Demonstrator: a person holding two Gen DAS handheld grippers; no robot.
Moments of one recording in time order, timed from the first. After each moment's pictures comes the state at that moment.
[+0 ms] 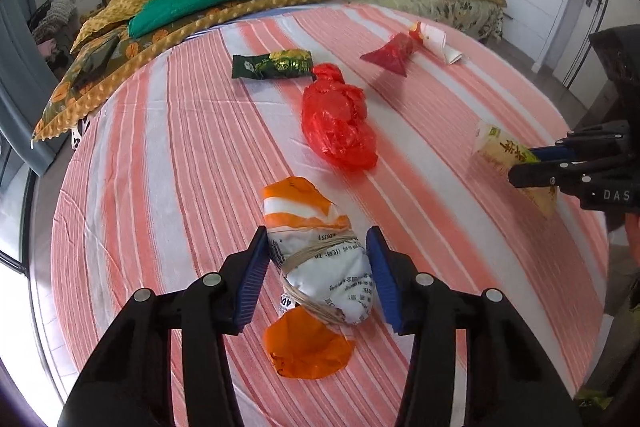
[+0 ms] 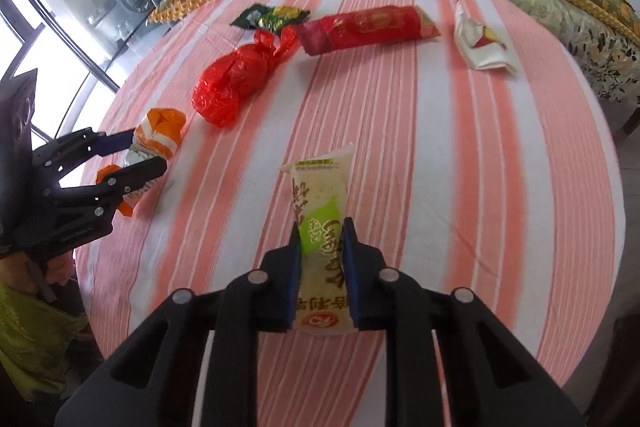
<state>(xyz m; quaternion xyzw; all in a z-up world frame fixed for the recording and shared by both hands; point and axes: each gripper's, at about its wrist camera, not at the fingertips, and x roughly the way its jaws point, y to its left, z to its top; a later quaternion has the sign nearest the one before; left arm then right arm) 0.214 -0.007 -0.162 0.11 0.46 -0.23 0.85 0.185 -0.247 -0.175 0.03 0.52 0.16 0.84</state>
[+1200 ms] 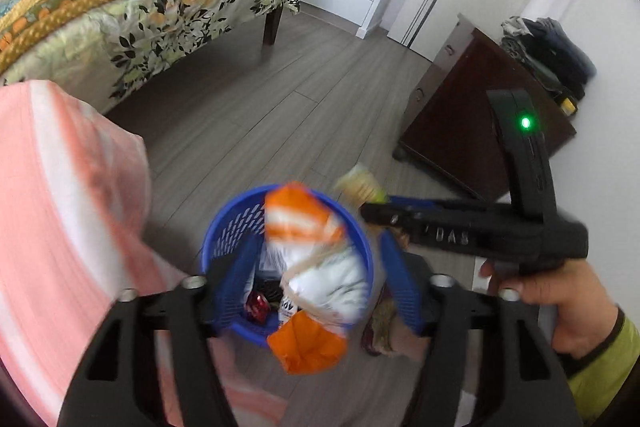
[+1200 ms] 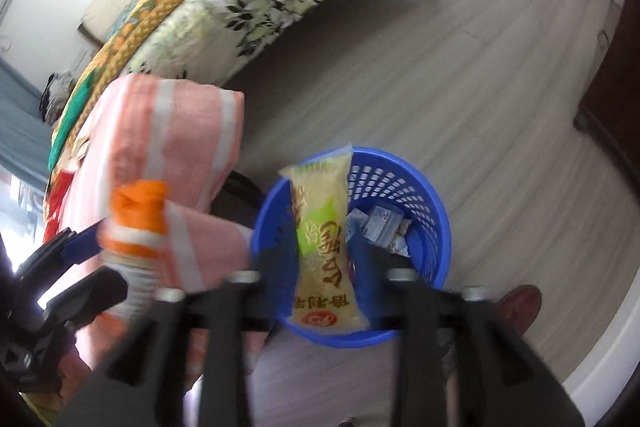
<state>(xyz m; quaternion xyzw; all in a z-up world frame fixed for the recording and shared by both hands) 0.123 -0.478 -0.186 0.10 0.46 -0.49 0.73 0.033 -0.672 -0.270 0.31 0.46 -0.10 0.83</state>
